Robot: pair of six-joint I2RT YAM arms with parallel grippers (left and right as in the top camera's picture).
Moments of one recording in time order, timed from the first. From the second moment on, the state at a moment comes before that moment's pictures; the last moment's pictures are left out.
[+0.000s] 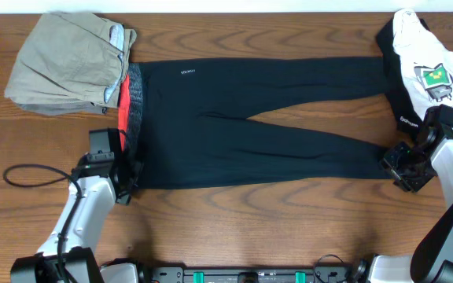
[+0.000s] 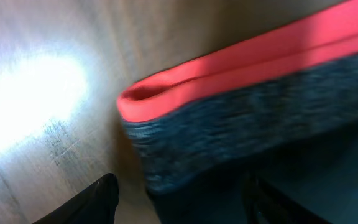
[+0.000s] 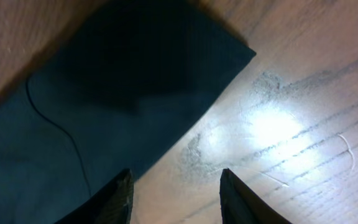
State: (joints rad) left arm 0.13 1.35 0.59 -0.53 -0.04 -1.11; right arm -0.39 1.58 0.95 -0.89 -0.05 0.55
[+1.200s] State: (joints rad) left arm 0.13 1.39 0.51 -0.32 -0.14 -1.27; right arm -0.35 1.57 0.83 -0.72 0.13 0.64
